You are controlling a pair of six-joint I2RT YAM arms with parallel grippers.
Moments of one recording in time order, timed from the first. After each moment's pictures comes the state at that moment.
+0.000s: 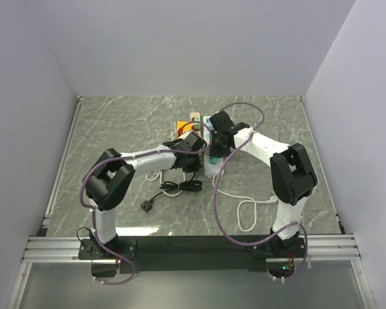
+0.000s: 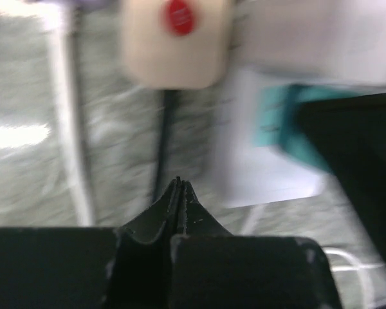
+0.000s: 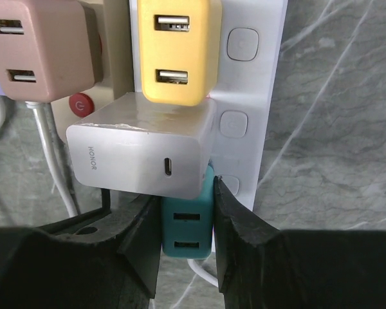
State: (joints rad) left arm -0.79 1.90 1.28 -0.41 -0.15 -0.92; right arm 0.51 1.85 1.34 -0.58 0.05 0.50
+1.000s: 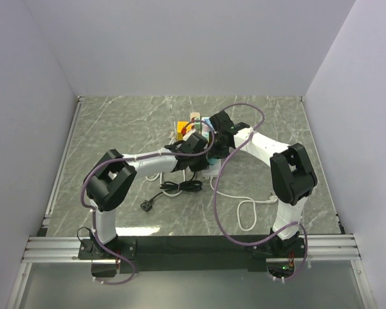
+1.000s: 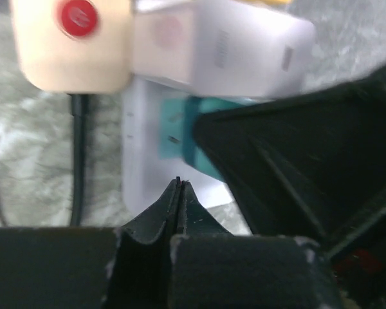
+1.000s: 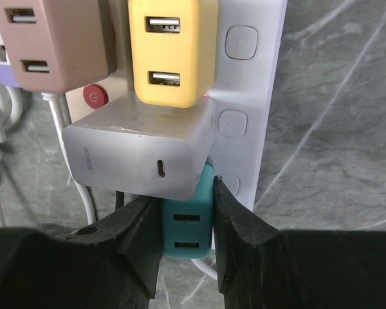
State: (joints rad) left arm -0.81 1.90 1.25 -0.20 -0.08 -1.02; right arm 0.51 1.85 1.34 -0.58 0.00 0.55
